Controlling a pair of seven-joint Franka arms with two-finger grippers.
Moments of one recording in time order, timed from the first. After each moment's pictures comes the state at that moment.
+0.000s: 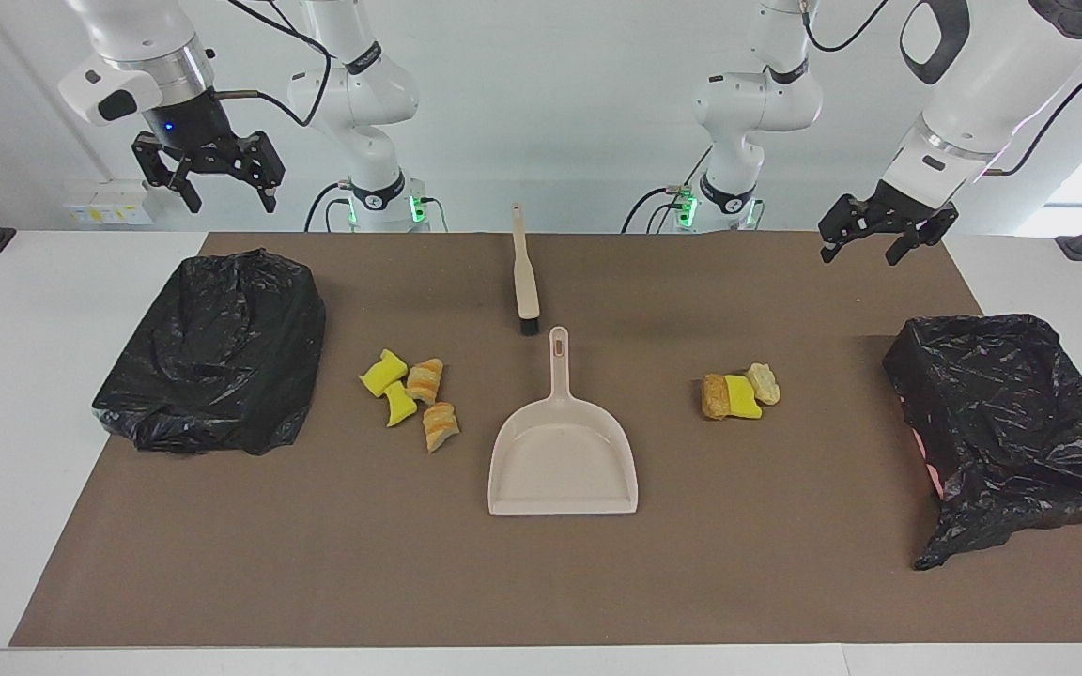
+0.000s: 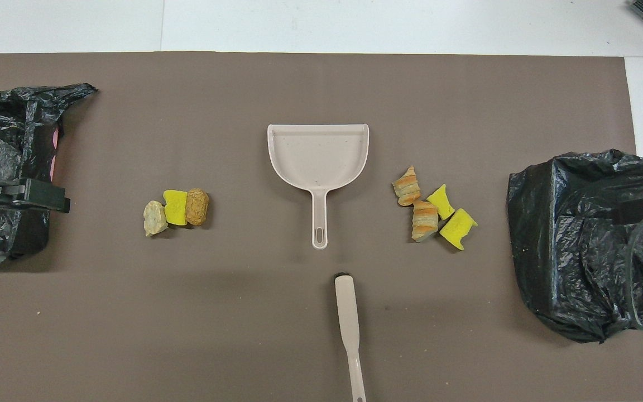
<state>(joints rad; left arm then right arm) -0.12 -0.07 0.03 -1.73 -0.06 1.62 -0.03 0.07 -0.13 -0.10 -1.63 -0.03 1.50 -0.04</state>
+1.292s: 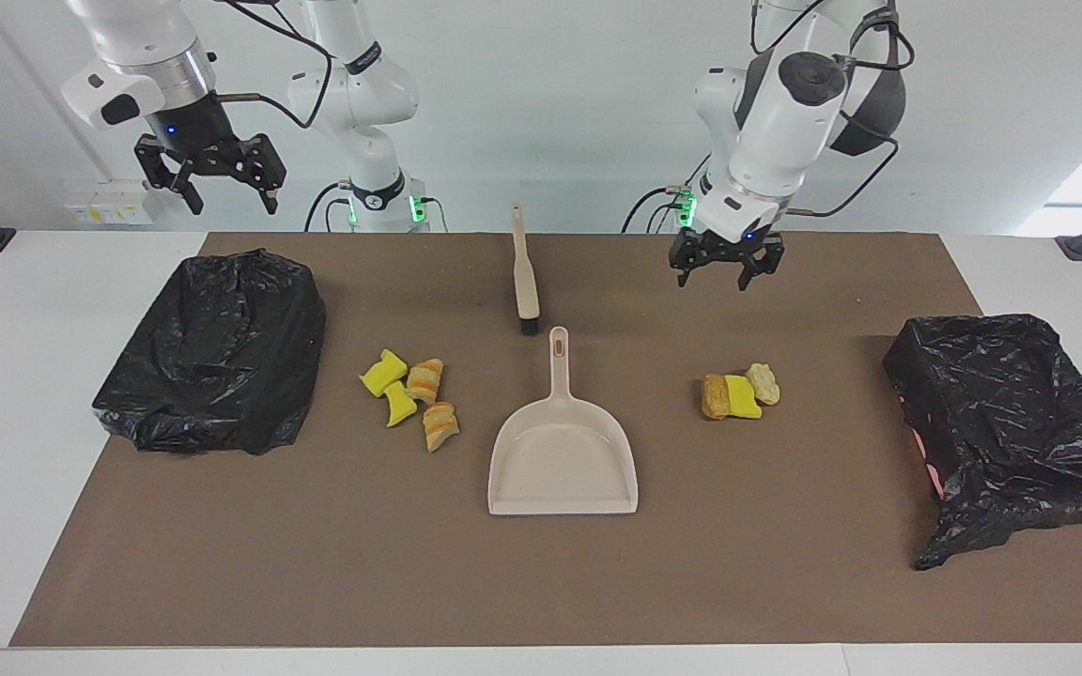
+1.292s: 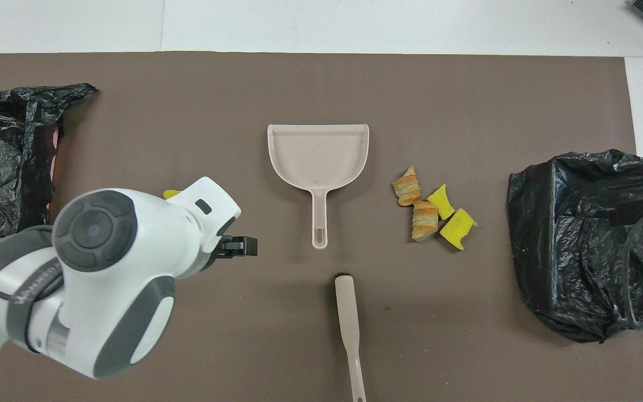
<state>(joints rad) -0.60 -0.11 0.02 -2.10 -0.06 2.02 -0.53 0.08 -0.13 -0.10 -1.63 -0.03 1.50 -0.04</state>
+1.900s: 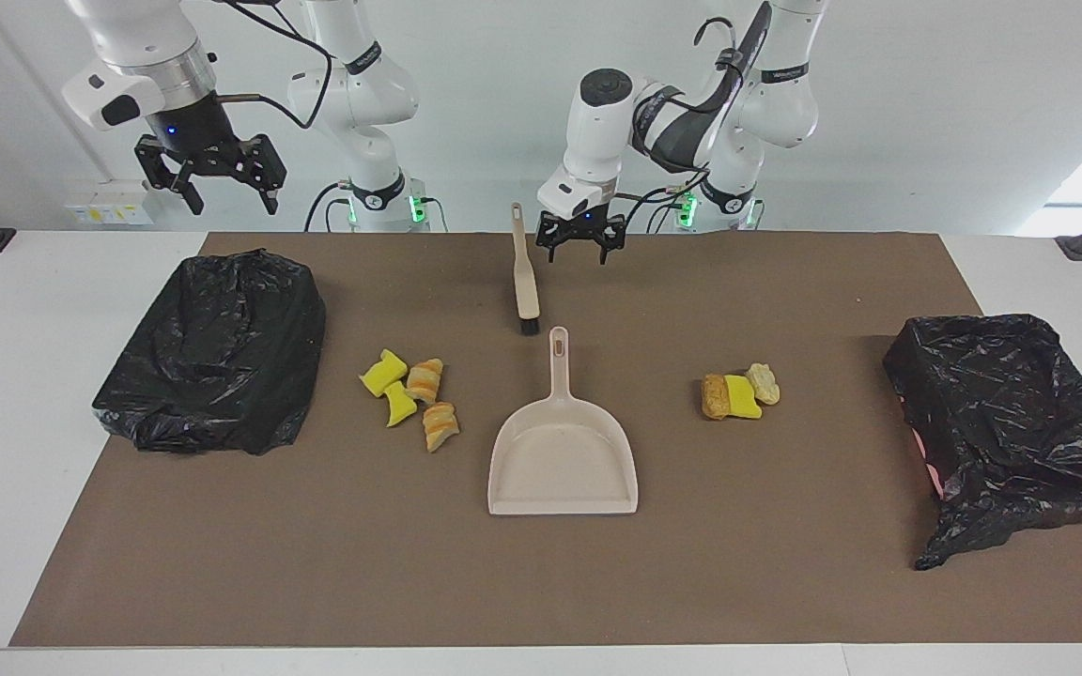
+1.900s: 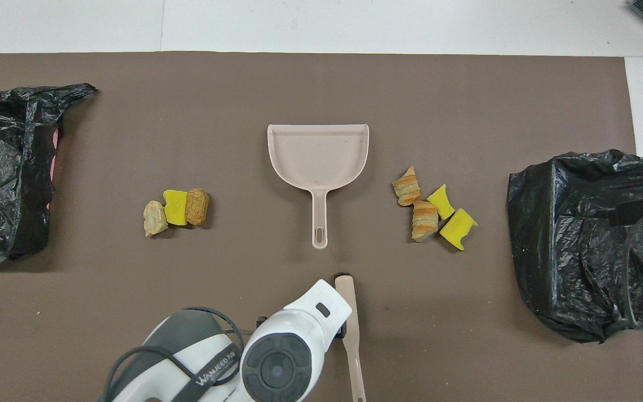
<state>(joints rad) -0.96 -0.10 0.02 -2.28 -0.05 2.22 -0.83 0.08 -0.13 -0.10 -1.64 -0.03 1.50 -0.04</state>
